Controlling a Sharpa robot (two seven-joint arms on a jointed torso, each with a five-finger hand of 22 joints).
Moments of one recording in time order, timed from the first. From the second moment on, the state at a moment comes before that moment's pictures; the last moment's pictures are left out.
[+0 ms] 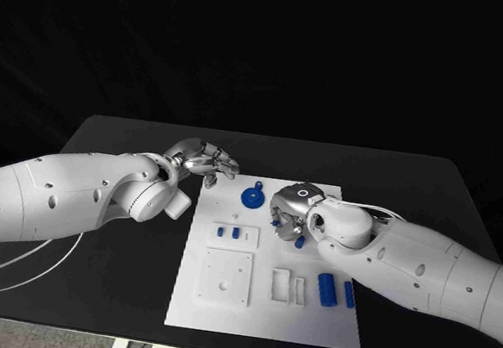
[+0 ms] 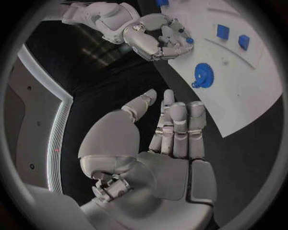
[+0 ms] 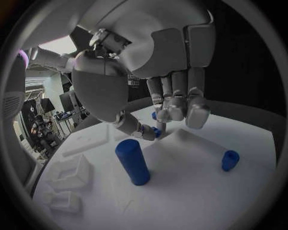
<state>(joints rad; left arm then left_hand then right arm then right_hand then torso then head) 1.21 -0.79 -0.15 1.38 -0.40 -0.33 0.11 1.06 -0.10 0.55 -0.23 0.12 0.88 0.14 0.31 0.65 1.19 0.04 0.29 0.23 1.17 -0.07 1.28 0.60 0.07 0.97 -0.14 1.05 1.25 1.14 -0.47 -0.18 1.22 -1.86 -0.18 -0.19 1.00 -0.19 0.83 -0.21 0.48 1.05 0.10 0.32 0.48 1.01 -0.01 1.13 1.00 1.18 -0.11 1.30 1.04 0.15 1.33 -0.08 1.07 1.31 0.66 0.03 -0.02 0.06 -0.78</state>
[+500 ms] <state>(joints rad) 1.21 -0.79 -0.15 1.38 -0.39 -0.33 0.11 1.05 -0.10 0.55 -0.23 0.12 0.87 0.14 0.31 0.65 1.20 0.04 0.29 0.23 1.17 -0.07 1.28 0.60 0.07 0.97 -0.14 1.05 1.25 1.13 -0.49 -0.19 1.25 -1.86 -0.23 -0.20 0.98 -0.20 0.82 -0.21 0.48 1.07 0.09 0.34 0.49 1.02 -0.02 1.13 1.00 1.19 -0.12 1.30 1.04 0.15 1.35 -0.09 1.07 1.31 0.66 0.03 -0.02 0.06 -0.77</state>
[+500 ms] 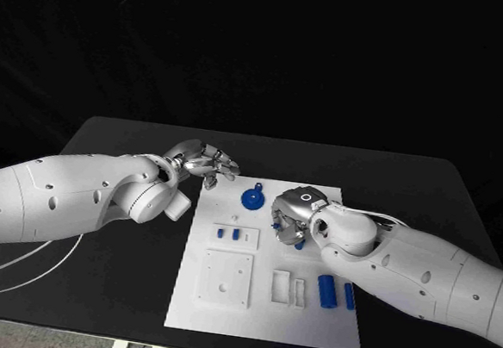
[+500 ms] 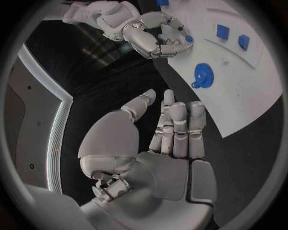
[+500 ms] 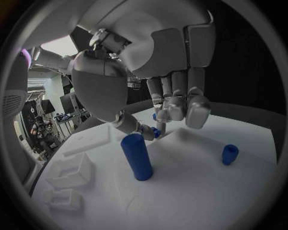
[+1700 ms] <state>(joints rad) 1.21 -0.77 -0.15 1.42 -0.31 -0.22 -0.11 0.98 -0.15 0.55 -0.17 0.05 0.84 0.16 0.27 0.60 1.18 0.06 0.22 0.24 1.16 -0.05 1.23 0.58 0.06 0.97 -0.14 1.01 1.24 1.14 -0.55 -0.04 1.39 -1.79 -0.28 -0.24 0.98 -0.21 0.83 -0.19 0.43 1.07 0.09 0.34 0.49 1.03 -0.02 1.13 0.99 1.20 -0.12 1.30 1.04 0.14 1.35 -0.10 1.07 1.31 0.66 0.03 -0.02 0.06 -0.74</state>
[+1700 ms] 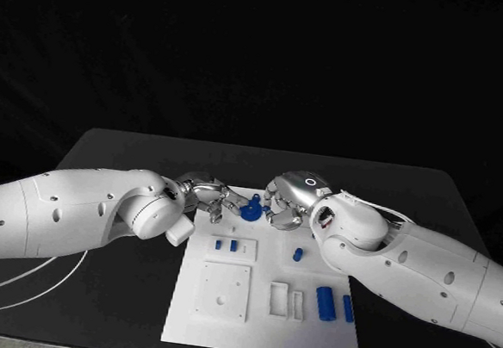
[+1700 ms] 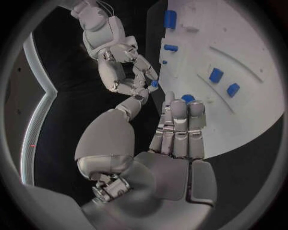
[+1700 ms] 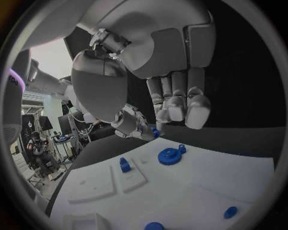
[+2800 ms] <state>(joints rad) 1.21 -0.72 -0.15 1.44 -0.12 -0.40 -0.10 1.04 -0.14 0.55 -0.24 0.05 0.83 0.17 0.26 0.56 1.14 0.08 0.12 0.18 1.19 -0.02 1.12 0.54 0.06 0.97 -0.12 0.97 1.20 1.14 -0.49 -0.03 1.35 -1.73 -0.29 -0.27 0.98 -0.22 0.83 -0.19 0.43 1.07 0.08 0.33 0.49 1.03 -0.02 1.13 0.99 1.20 -0.12 1.30 1.05 0.14 1.36 -0.10 1.07 1.31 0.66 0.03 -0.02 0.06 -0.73</state>
